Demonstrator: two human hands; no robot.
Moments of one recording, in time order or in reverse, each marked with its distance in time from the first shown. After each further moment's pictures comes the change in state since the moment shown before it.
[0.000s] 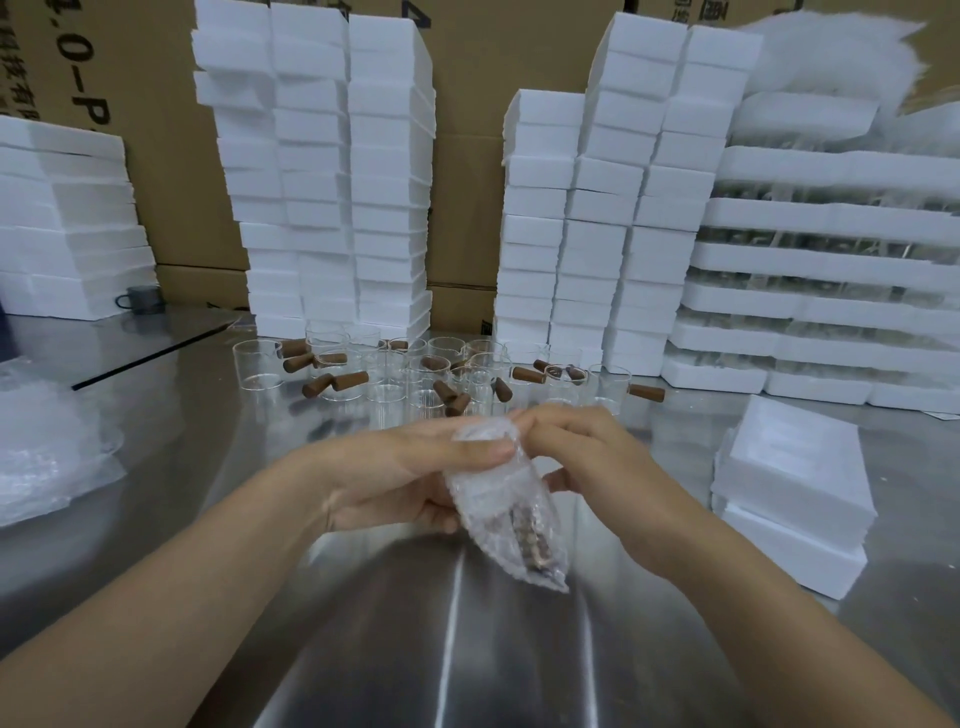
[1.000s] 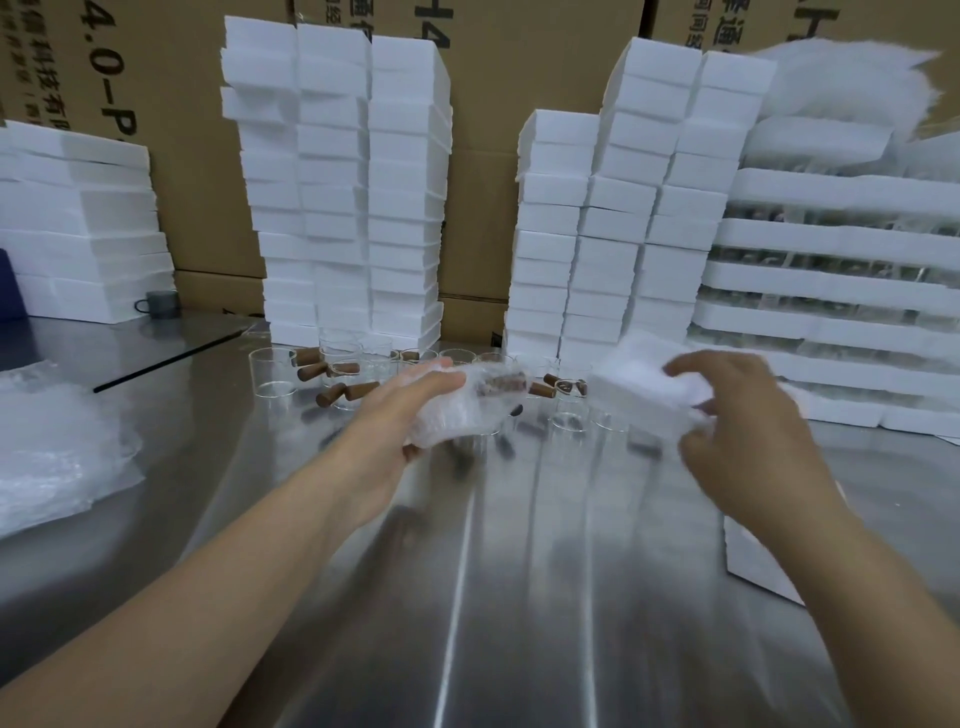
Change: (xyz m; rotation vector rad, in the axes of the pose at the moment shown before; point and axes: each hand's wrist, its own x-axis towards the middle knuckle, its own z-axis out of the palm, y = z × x) left_hand 0.010 0.005 -0.010 -0.294 0.769 0.292; right_hand -0.013 0.002 -0.080 -0.860 0.534 0.049
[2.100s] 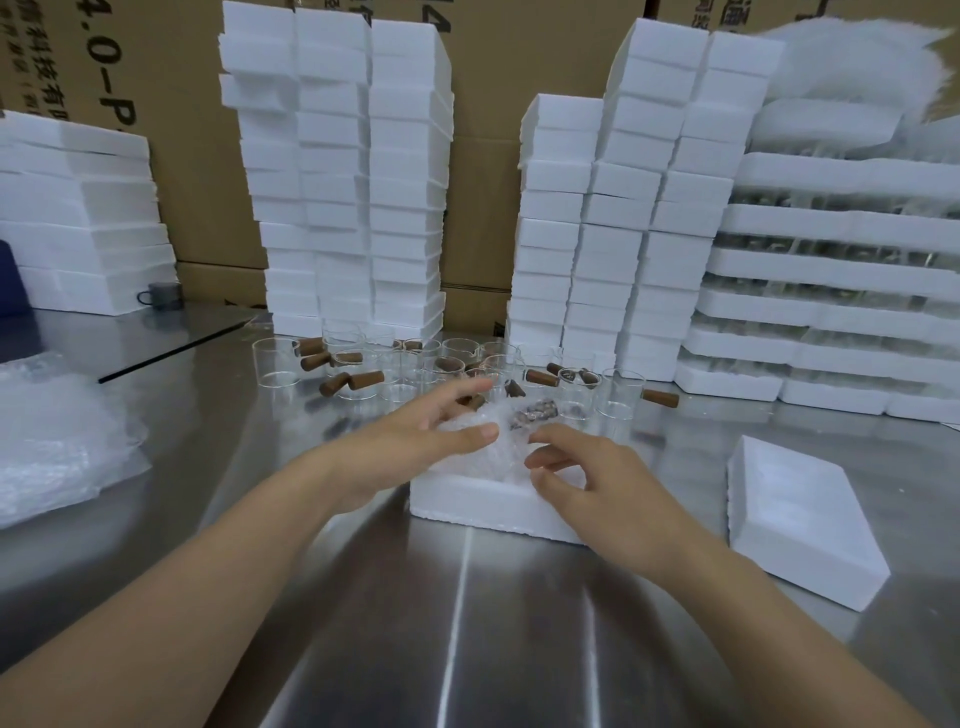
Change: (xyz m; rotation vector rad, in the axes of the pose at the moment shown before) left_hand 0.011 -0.011 -0.018 0.628 -0.394 0.013; right_hand -0.027 -0.036 0.076 0.303 -0.387 -0.152
